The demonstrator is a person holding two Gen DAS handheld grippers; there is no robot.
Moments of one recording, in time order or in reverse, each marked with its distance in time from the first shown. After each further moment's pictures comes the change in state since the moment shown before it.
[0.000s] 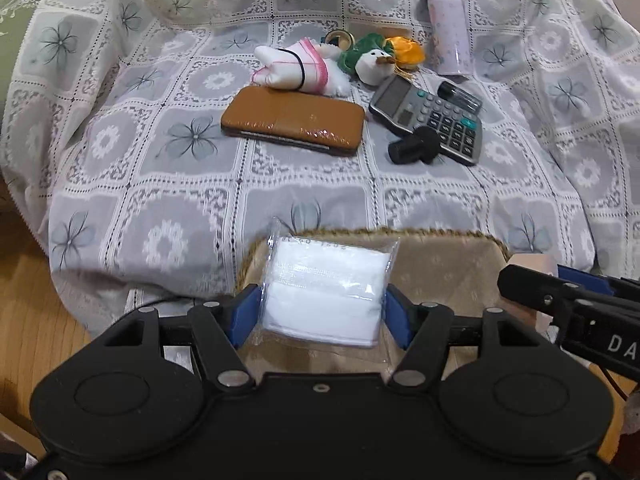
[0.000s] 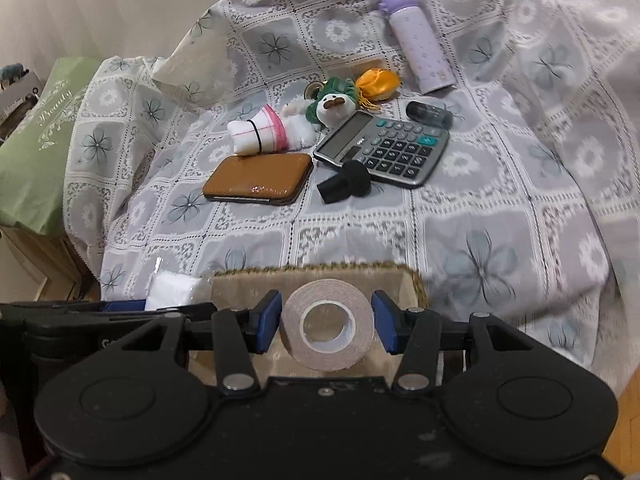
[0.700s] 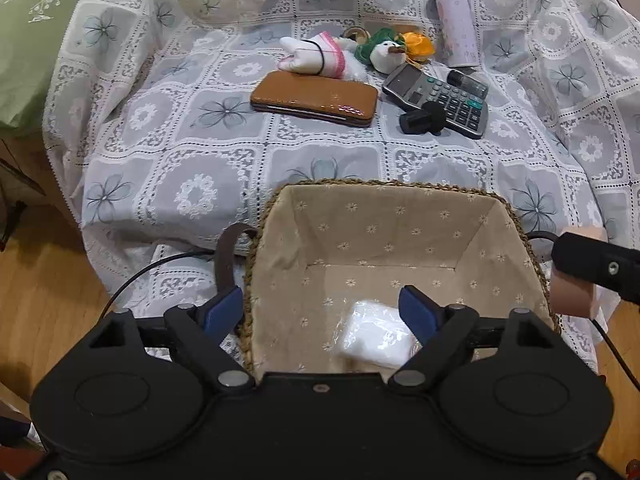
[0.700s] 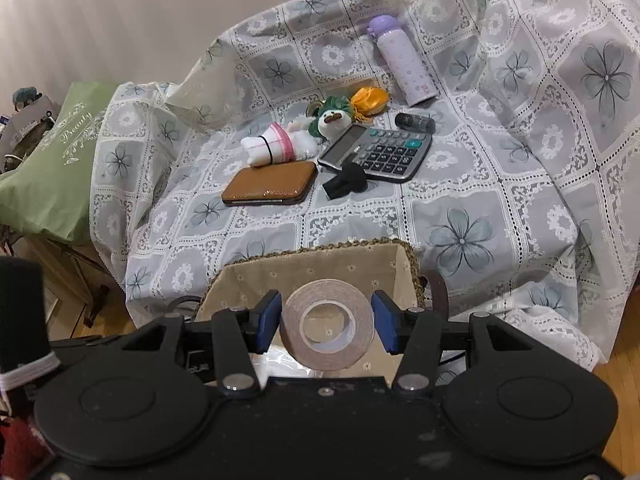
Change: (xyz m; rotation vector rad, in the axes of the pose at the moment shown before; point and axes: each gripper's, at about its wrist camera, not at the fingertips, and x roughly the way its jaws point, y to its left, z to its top) left arm -0.026 -0.007 -0.058 -0.011 -0.042 0.073; right arm -0.058 0.002 -0.035 0.041 -0.061 0.014
